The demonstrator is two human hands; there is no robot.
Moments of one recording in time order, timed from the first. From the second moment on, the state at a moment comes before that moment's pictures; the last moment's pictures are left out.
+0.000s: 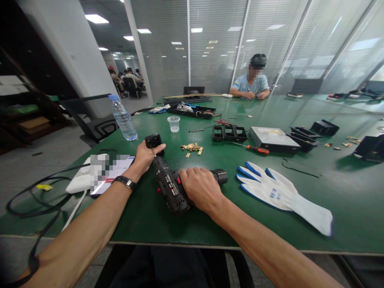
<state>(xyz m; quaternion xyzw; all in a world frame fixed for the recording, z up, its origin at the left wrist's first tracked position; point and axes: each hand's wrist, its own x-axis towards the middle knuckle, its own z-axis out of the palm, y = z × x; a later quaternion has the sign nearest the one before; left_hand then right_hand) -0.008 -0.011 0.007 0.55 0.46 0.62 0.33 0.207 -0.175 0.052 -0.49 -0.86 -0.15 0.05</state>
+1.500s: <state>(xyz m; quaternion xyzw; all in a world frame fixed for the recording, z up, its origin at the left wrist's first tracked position) -0.008 -0.009 0.007 0.54 0.46 0.62 0.33 0.207 -0.174 0.052 -0.49 -0.86 -0.15 0.05</state>
